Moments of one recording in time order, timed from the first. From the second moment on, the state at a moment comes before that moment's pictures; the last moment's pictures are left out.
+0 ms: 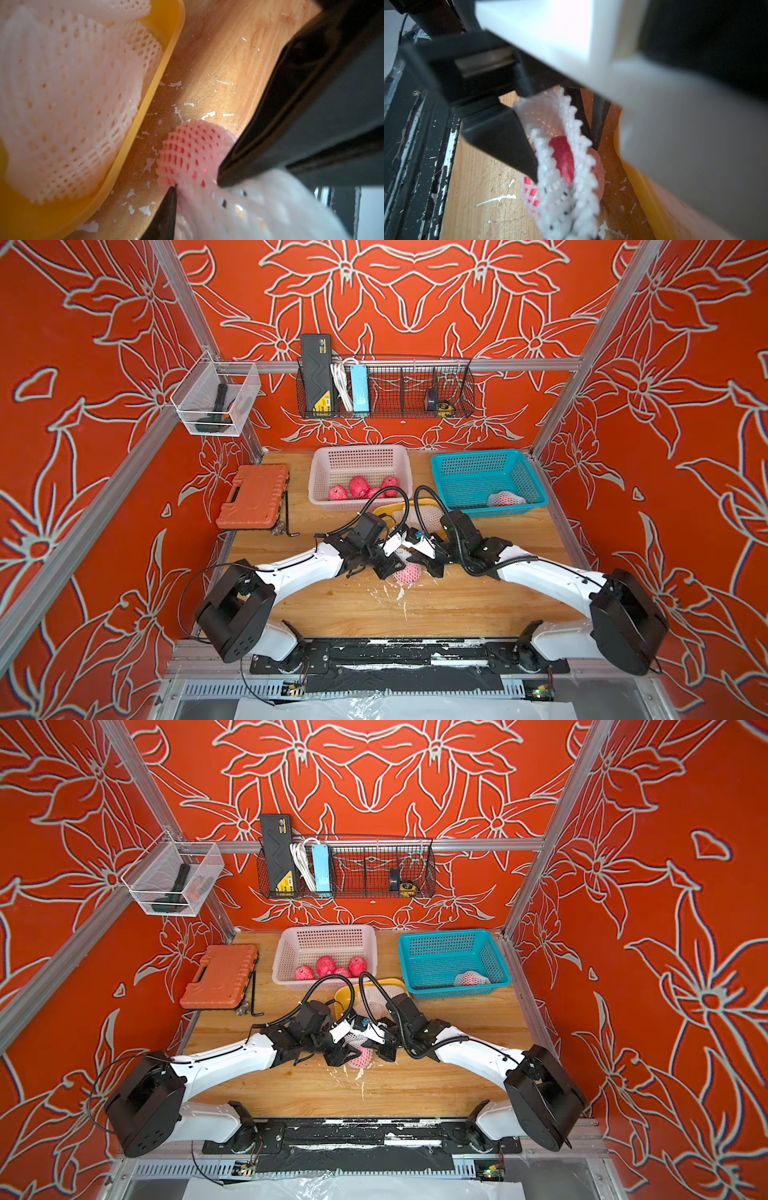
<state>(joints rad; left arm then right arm) -0.67 1.36 0.69 -0.17 0.40 0.11 0.77 1.38 0.75 -0.17 -0.52 -0.52</state>
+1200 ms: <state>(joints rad) -0.65 1.46 0.78 -0.22 0.46 0.10 0.74 1.39 0.75 -0.22 -0.49 -0.51</state>
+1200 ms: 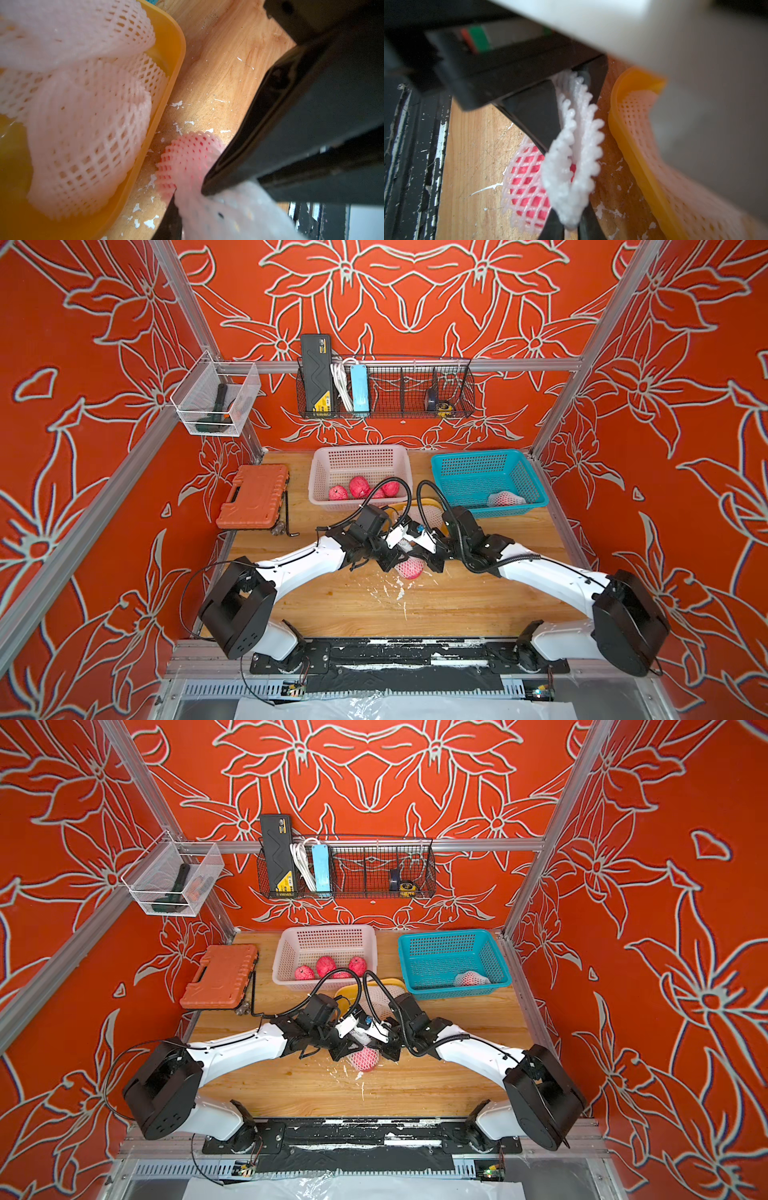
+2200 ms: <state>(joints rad) -0.65 1.39 0.79 -0.25 0.39 0.10 0.74 1.37 0.75 -0.16 -0.49 -0.46</state>
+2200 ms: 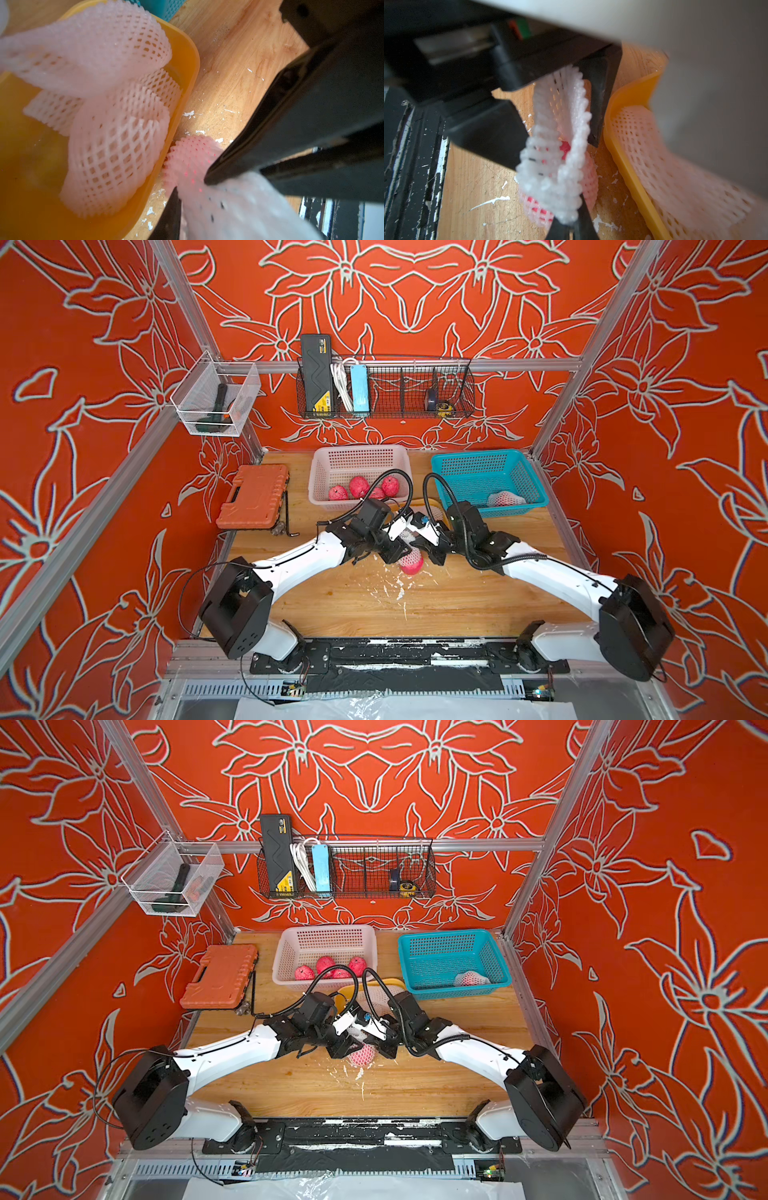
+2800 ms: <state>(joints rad) -0.65 1.43 0.81 -0.26 0.45 0.10 0.74 1.35 0.76 -0.16 -0.51 -0.44</state>
